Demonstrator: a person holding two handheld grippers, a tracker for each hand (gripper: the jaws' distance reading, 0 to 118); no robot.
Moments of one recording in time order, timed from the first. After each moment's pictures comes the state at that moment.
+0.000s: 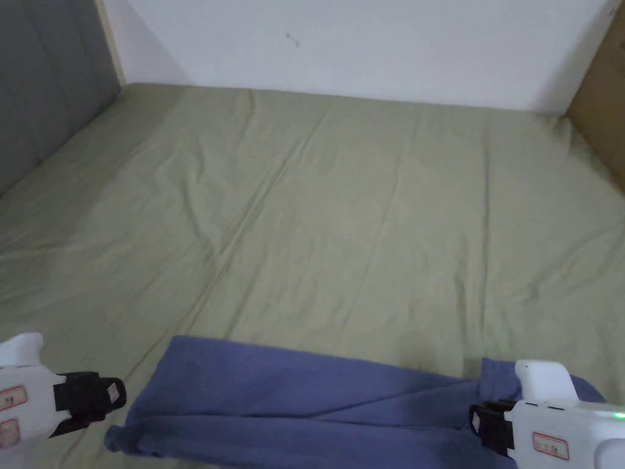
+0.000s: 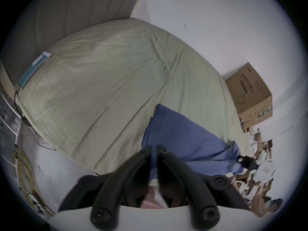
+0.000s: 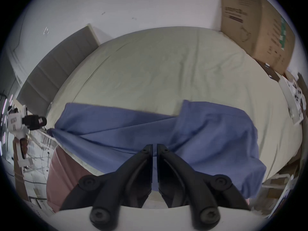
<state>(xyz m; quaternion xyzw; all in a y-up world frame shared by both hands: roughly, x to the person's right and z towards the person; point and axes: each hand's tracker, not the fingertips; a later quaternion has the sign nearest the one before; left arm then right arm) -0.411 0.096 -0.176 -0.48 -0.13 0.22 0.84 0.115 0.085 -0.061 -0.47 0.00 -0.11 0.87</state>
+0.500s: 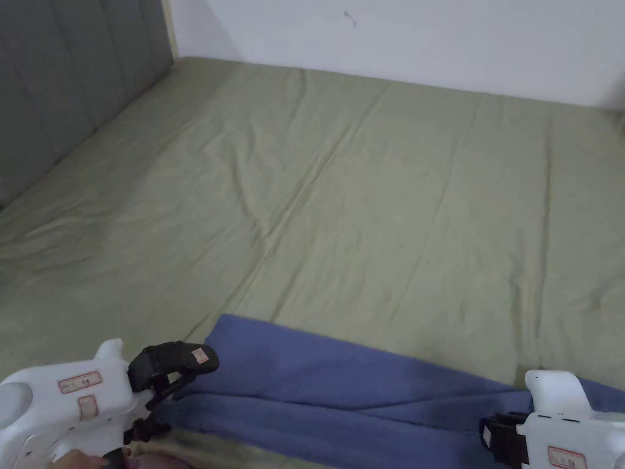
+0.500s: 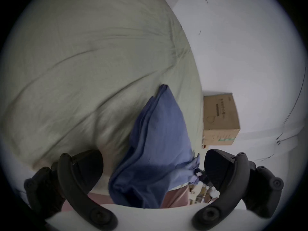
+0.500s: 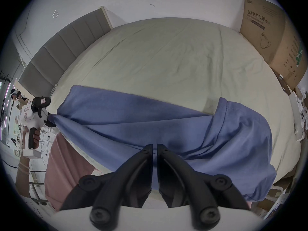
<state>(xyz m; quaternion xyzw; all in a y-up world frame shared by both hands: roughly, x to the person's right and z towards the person) -0.419 -0.002 -0.190 -0.49 -0.19 0.46 0.71 0.082 0.078 -0.081 -0.51 0.04 -0.07 0.85</state>
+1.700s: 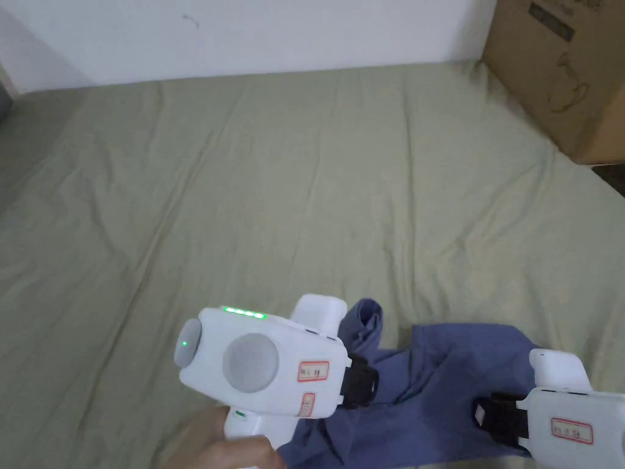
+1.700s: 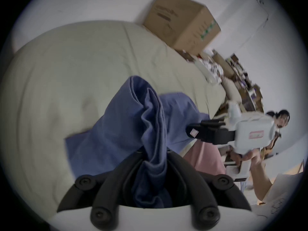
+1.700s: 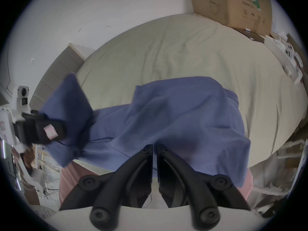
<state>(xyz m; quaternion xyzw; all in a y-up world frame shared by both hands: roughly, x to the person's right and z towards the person) -0.042 0.107 -0.165 -0.52 -0.48 -0.05 0.70 0.206 0.069 0.001 -0.47 -0.06 -0.24 0.85</state>
